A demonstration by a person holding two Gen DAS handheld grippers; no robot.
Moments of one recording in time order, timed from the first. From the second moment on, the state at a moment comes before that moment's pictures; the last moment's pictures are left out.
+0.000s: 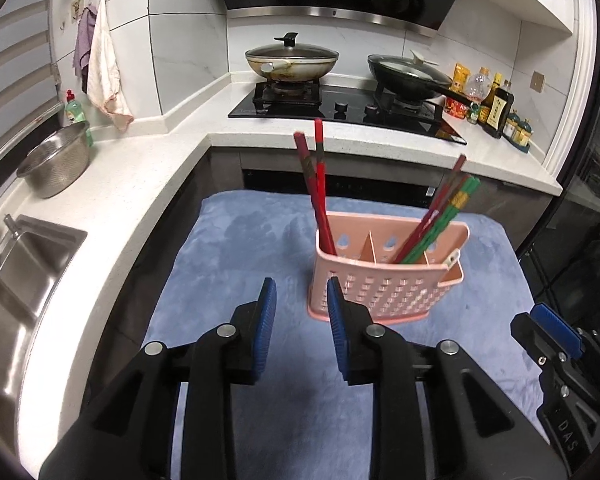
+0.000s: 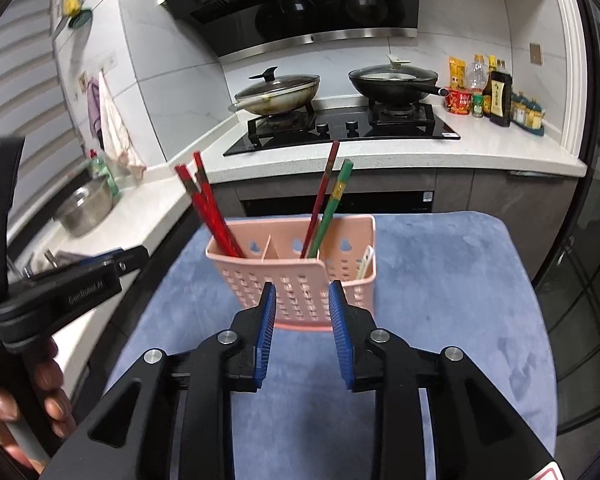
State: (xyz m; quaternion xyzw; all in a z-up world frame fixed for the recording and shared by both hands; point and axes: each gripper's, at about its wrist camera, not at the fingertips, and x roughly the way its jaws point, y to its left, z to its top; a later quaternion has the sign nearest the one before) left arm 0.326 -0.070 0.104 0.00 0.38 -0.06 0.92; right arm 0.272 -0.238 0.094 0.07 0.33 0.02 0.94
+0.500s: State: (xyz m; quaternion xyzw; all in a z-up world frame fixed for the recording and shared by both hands) left arm 0.272 -0.062 0.088 0.02 0.39 -0.04 0.92; right arm 0.217 -0.225 0.079 0.05 0.36 0.01 0.93
